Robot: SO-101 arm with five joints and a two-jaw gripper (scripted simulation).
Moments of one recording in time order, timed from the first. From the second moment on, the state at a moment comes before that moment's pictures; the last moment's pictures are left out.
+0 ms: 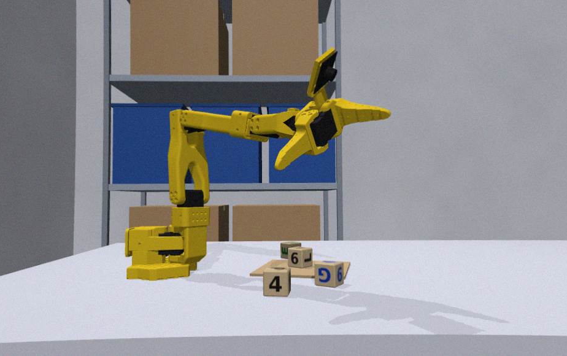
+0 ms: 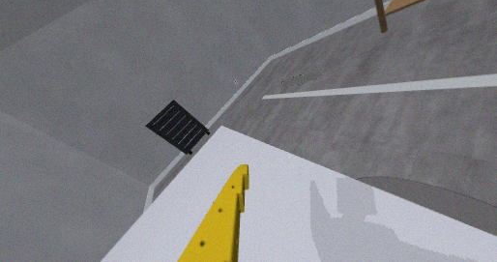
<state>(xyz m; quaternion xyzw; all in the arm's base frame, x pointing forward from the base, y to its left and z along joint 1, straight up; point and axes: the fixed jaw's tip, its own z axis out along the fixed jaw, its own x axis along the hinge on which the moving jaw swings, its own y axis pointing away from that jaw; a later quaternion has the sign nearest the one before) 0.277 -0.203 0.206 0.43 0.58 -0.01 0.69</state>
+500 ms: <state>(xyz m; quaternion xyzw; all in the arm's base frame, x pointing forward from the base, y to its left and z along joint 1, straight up) 0.270 -0.198 0.232 0.41 0.56 -0.01 0.72</state>
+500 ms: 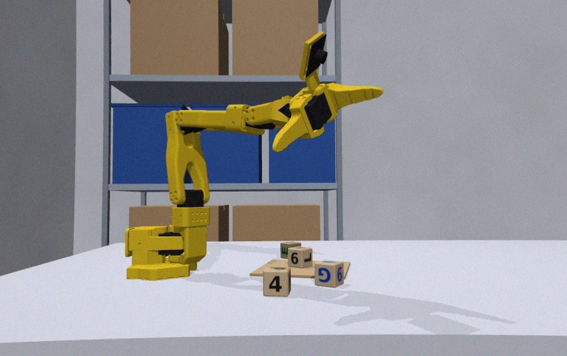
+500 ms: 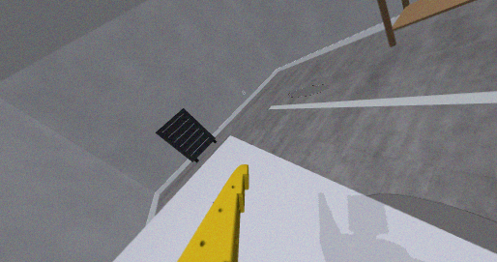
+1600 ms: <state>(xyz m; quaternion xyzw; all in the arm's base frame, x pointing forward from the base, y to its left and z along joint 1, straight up) 0.248 -0.181 0.292 0.37 0.50 -0.01 0.79</state>
